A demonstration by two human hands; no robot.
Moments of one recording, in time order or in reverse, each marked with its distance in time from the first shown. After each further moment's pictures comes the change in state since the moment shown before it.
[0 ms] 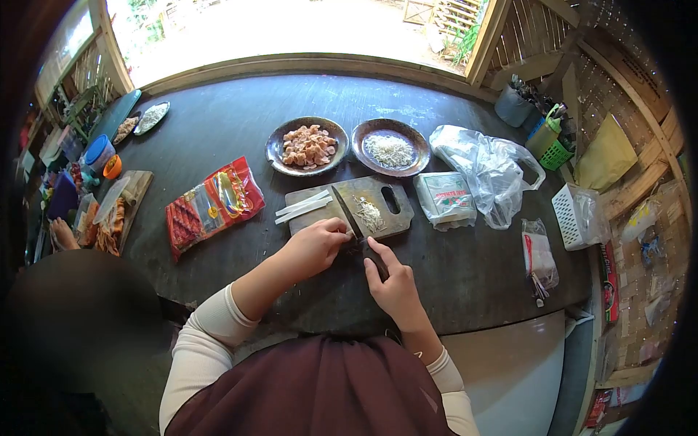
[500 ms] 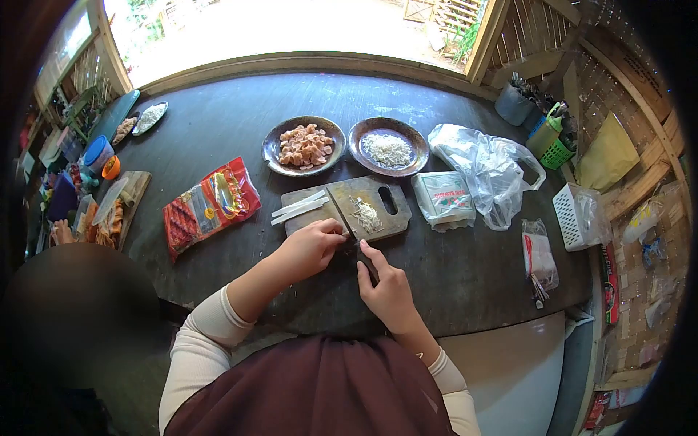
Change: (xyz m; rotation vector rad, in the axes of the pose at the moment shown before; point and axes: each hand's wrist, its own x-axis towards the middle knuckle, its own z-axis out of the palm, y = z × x) left_hand 0.000 0.002 -0.003 -0.008 0.002 0.001; right_hand -0.001 -0.001 0.005 -0.076 0.023 -0.131
